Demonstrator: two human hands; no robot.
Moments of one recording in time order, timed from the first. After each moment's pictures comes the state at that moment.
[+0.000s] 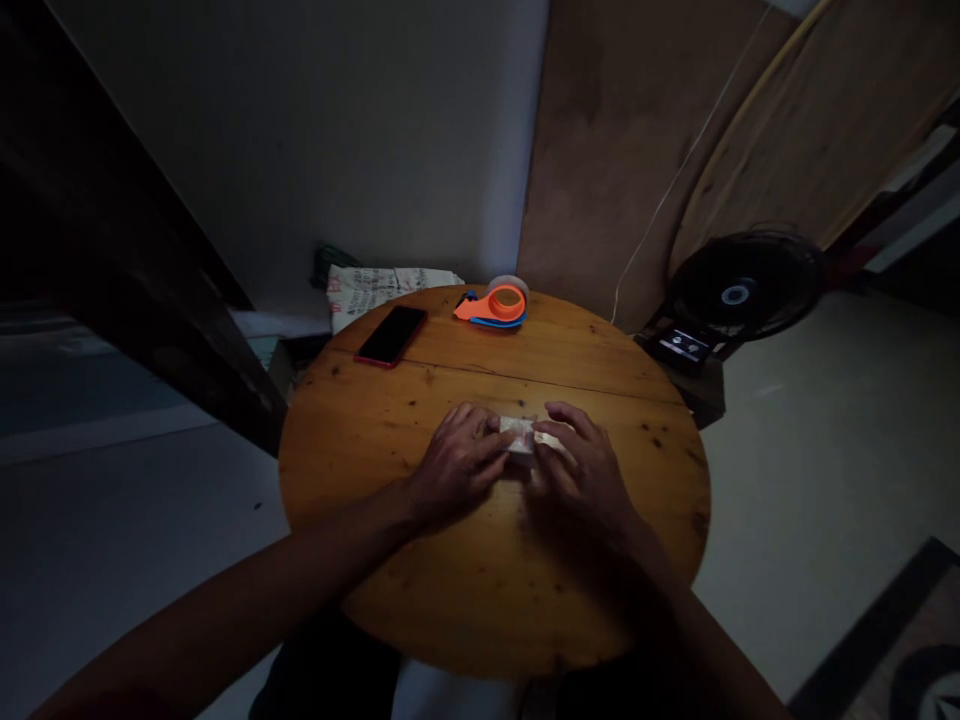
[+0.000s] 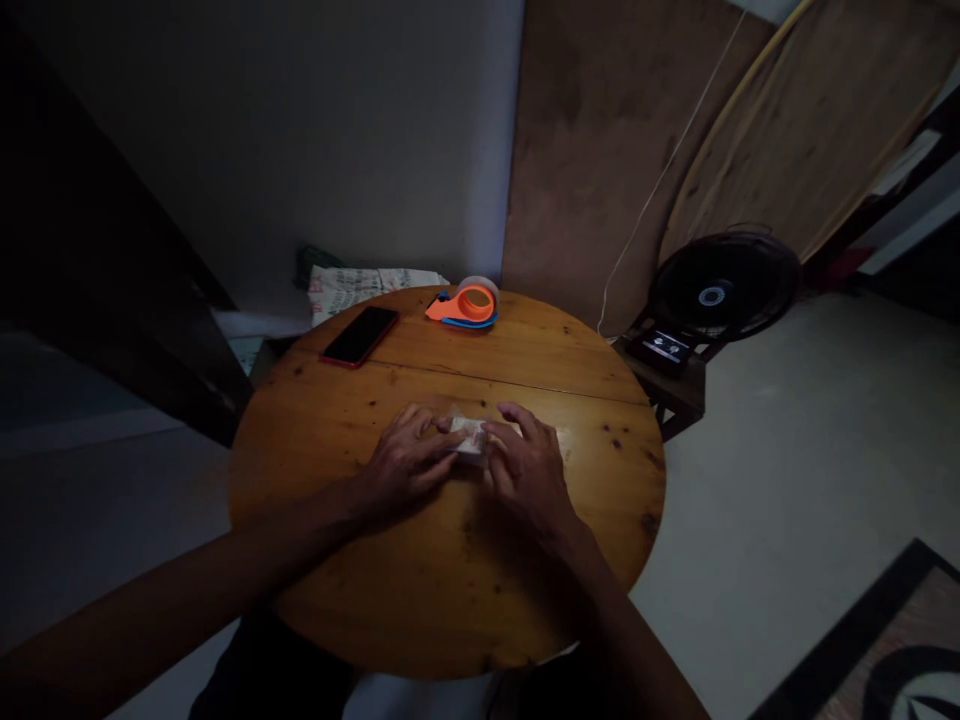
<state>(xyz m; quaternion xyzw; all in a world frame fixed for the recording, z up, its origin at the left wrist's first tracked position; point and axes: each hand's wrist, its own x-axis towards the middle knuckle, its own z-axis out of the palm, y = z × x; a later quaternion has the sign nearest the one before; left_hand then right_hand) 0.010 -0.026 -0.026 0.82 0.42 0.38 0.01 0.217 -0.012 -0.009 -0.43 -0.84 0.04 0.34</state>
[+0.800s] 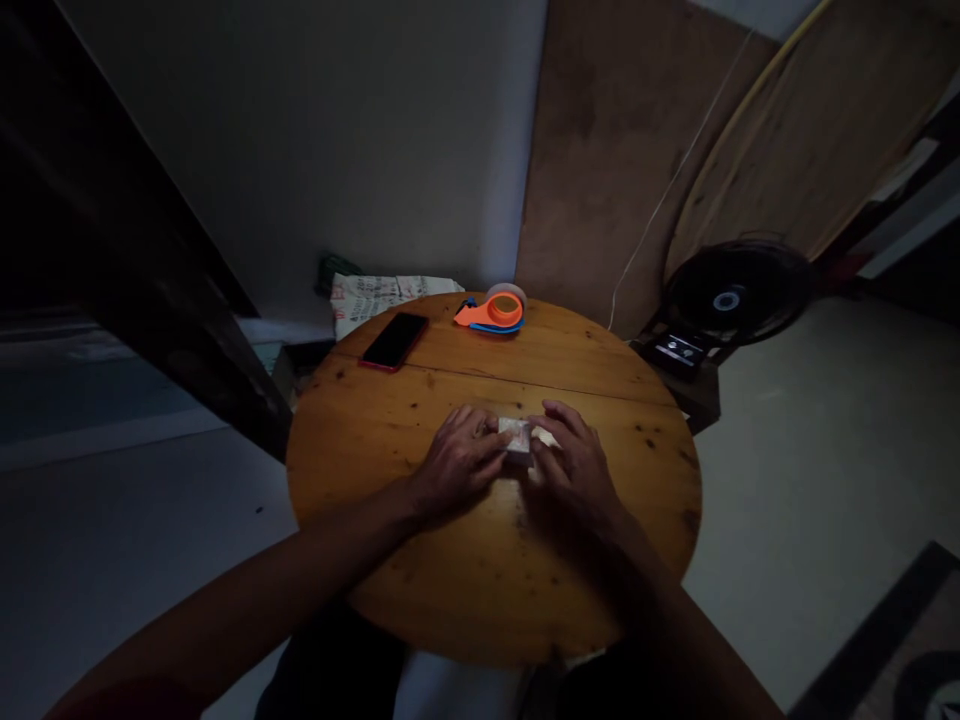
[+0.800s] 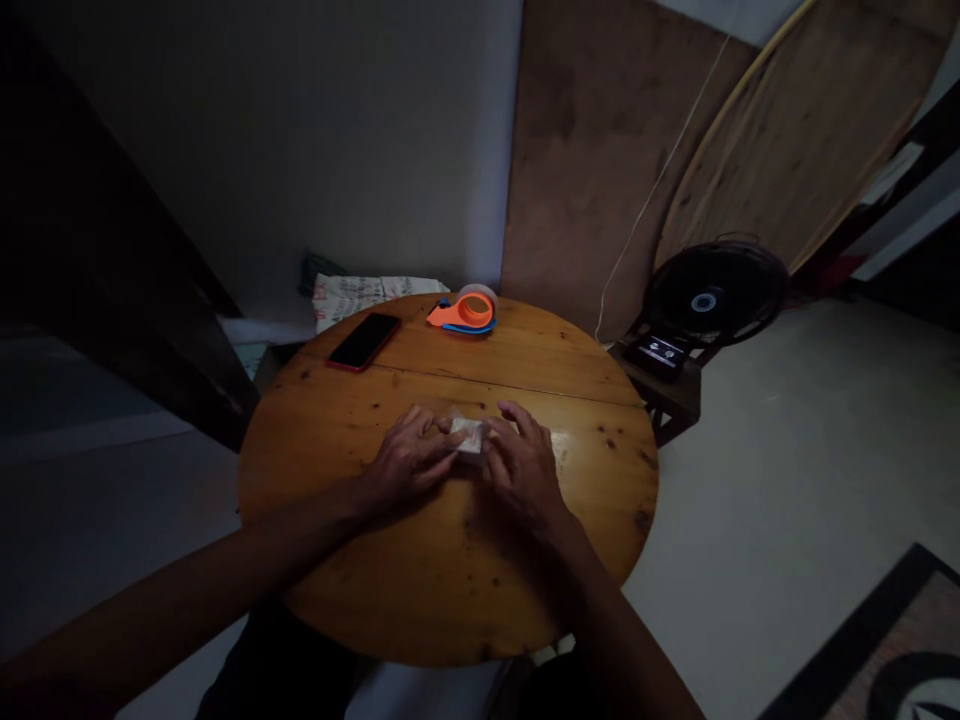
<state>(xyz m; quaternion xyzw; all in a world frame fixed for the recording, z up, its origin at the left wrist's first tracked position) 0.009 -0.026 -0.024 0.83 0.42 0.37 0.00 0.215 -0.008 -0.017 -0.44 -0.83 0.06 0.35</state>
